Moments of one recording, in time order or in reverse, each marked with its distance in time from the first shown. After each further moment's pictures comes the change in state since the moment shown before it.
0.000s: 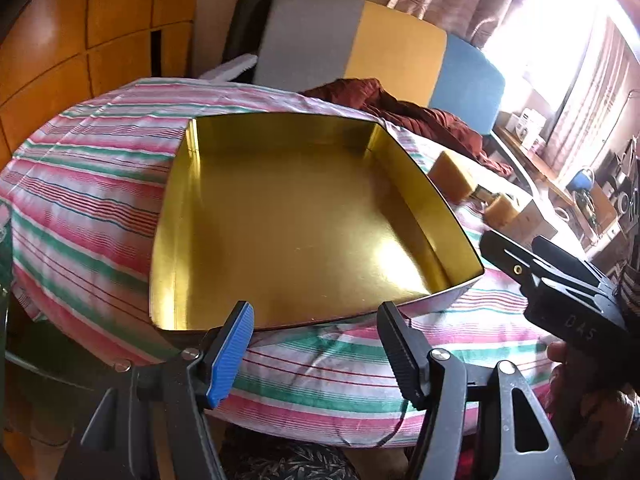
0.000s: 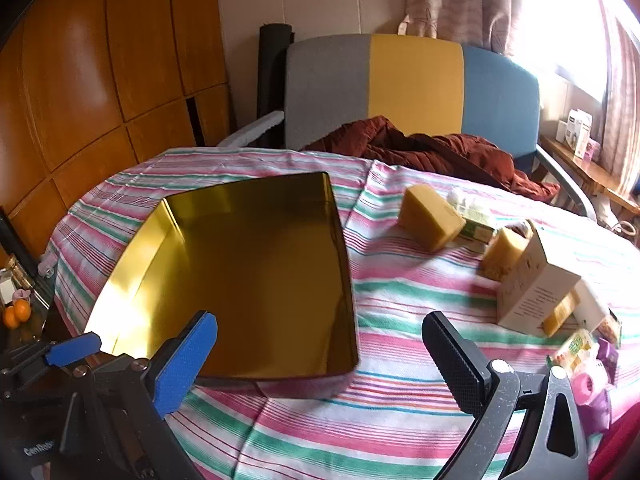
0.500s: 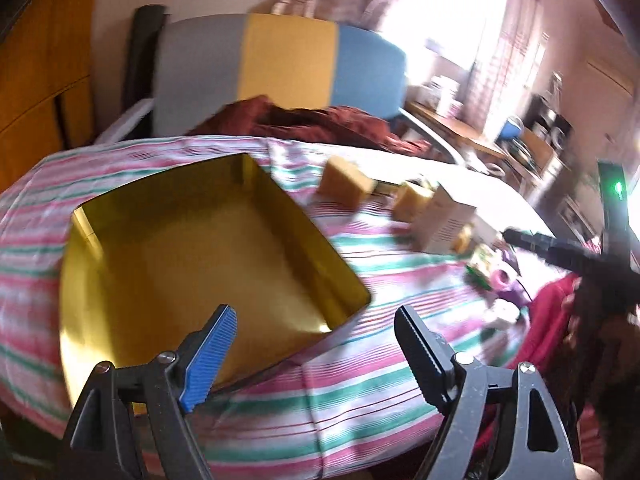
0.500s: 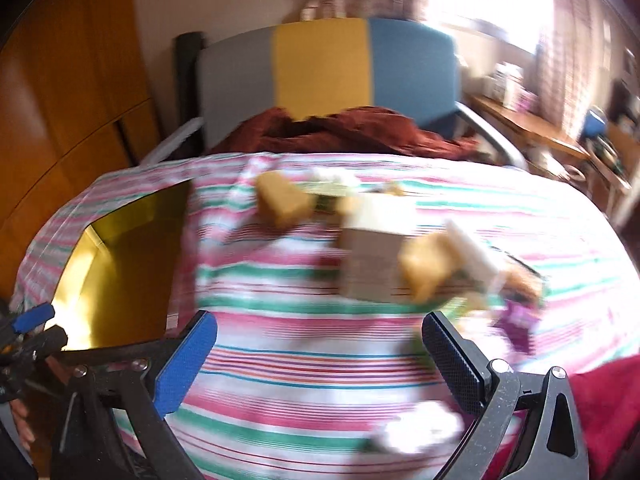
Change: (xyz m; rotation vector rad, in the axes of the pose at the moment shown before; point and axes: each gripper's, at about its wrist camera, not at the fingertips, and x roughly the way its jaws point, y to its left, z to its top) left arm -0.002 -0.096 0.030 0.294 -0.024 -0.210; right arm -0.058 -0.160 -0.007 0.217 0.054 -0.170
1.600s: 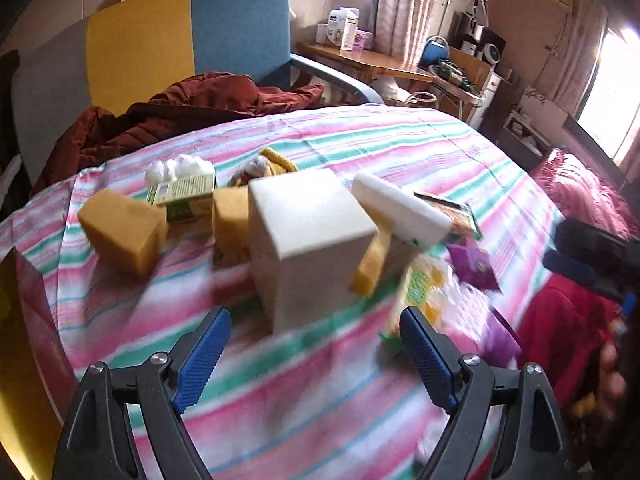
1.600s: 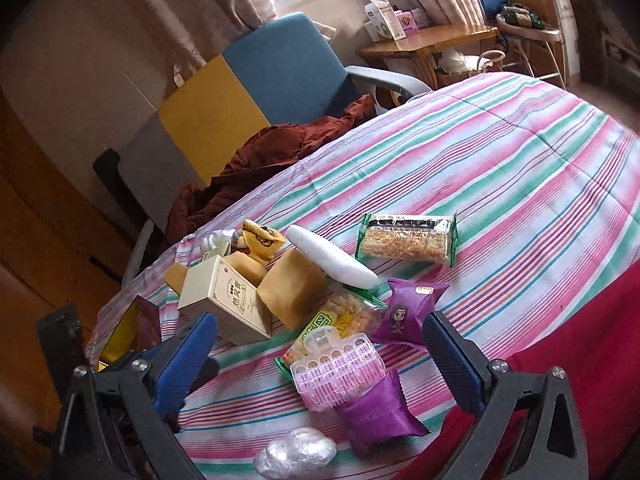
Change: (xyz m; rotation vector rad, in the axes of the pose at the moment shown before) left arm 0.176 -0.169 0.069 0.268 0.148 -0.152; right arm 0.001 -0.166 -0.007 0.496 -0.043 0.108
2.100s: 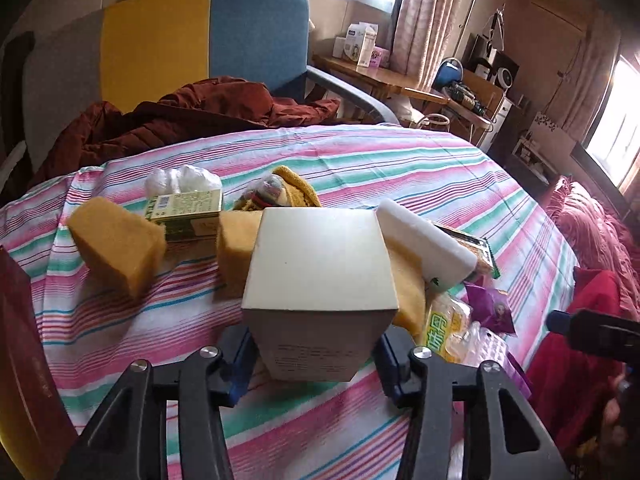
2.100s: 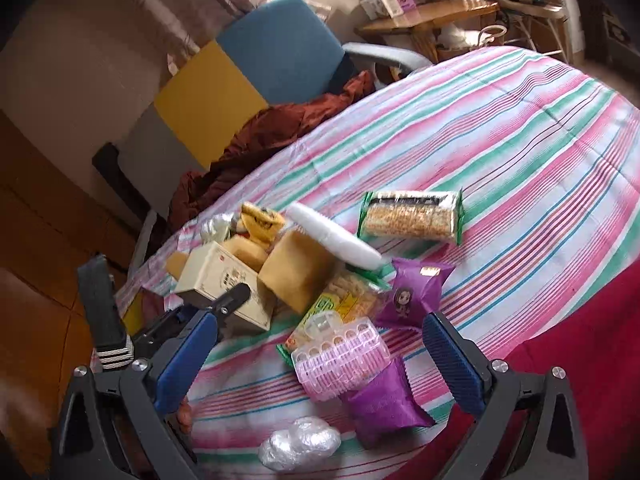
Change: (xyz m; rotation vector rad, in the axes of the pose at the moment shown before) left arm 0.010 0.015 0.010 -0.072 -0.057 -0.012; right arm 0.018 -0.002 0.001 0.001 0.132 0.023
